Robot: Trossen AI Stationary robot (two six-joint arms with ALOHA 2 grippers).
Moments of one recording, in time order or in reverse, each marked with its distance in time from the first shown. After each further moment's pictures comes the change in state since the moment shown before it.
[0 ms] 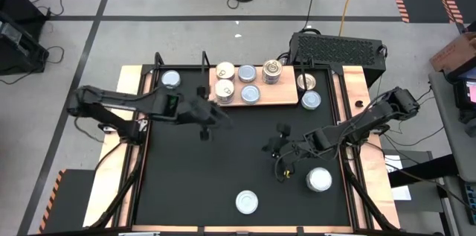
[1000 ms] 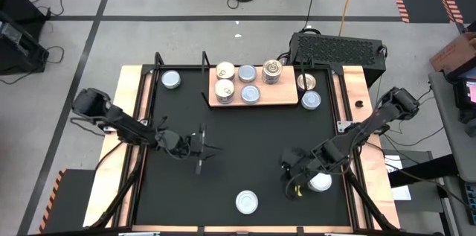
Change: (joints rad) left arm -0.257 0.097 -0.855 1.696 0.140 -0.048; right arm 0.186 0.000 0.129 -0.335 -0.317 0.671
